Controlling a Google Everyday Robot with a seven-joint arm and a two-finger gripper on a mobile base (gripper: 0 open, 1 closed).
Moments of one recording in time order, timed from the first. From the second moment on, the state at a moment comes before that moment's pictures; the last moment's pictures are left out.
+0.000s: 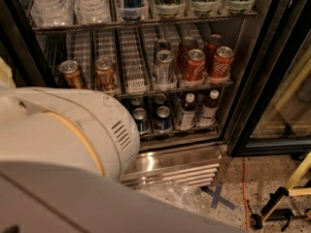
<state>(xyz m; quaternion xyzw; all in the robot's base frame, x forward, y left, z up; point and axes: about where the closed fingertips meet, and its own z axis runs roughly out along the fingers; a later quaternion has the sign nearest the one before) 0.353 0.288 1.032 -0.43 0.64 0.27 0.57</state>
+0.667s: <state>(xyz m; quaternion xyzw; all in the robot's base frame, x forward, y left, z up) 0.351 0.289 1.035 -0.43 0.64 0.27 0.58</state>
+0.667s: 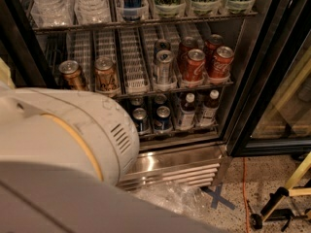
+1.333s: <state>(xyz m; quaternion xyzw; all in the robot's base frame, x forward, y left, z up) 0.379 0.262 1.025 -0.38 0.65 0.26 0.60</state>
